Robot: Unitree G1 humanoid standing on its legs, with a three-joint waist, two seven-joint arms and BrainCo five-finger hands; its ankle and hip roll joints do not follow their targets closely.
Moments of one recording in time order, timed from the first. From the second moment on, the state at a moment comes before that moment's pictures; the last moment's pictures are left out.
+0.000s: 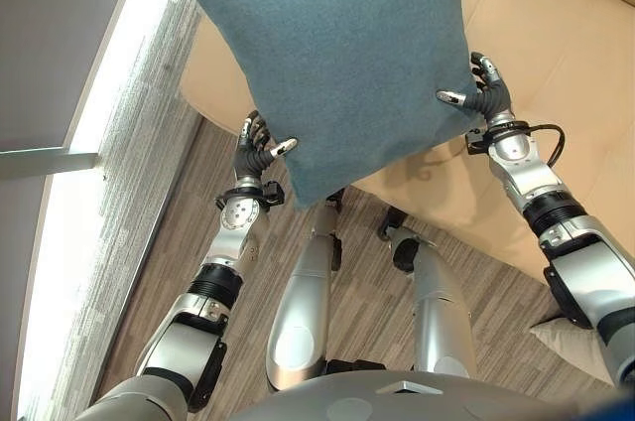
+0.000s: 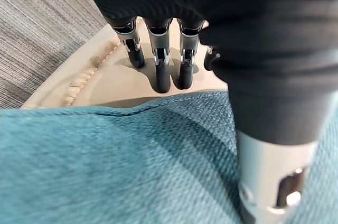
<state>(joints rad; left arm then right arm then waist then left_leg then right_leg) -0.38 0.30 -0.24 0.50 -0.58 -0.30 0.29 -0.82 -0.49 0.43 0.85 0.33 -0.19 -0.24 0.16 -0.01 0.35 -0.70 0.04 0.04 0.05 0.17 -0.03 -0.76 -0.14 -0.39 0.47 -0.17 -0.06</state>
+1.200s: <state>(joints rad) 0.13 0.28 -0.30 0.18 -0.52 -0.20 0.20 0.08 -0.35 0.19 0.26 0.25 -0.19 -0.20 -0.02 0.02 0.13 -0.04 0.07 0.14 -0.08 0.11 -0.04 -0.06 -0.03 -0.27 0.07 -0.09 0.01</state>
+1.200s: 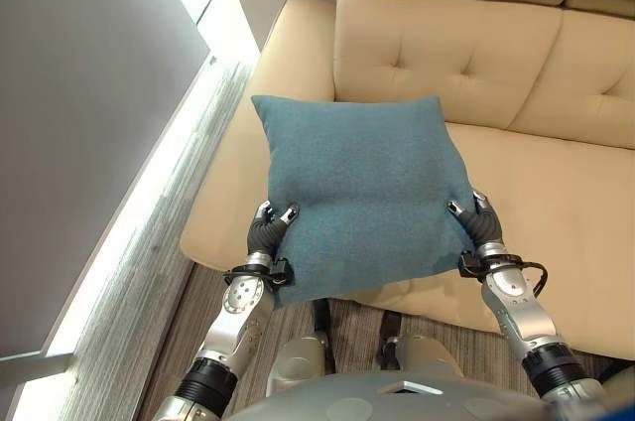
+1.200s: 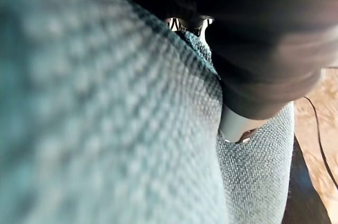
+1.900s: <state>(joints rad) 0.15 0.30 -0.24 0.18 -0.48 -0.18 0.20 0.02 -0.34 0.22 0.22 0.13 -0.15 -0.20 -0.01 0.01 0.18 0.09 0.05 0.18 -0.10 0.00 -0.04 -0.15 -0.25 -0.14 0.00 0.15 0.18</state>
